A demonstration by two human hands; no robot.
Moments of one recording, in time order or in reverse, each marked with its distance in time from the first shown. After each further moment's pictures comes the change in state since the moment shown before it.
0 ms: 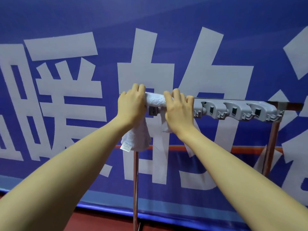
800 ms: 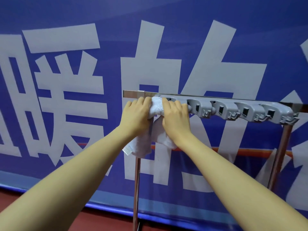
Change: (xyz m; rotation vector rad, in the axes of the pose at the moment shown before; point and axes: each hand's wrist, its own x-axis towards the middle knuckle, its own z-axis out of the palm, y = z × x) left_hand -0.025 -0.023 0.047 -0.025 -0.052 0.146; right_hand -0.013 -0.025 0.034 0.028 -0.116 0.005
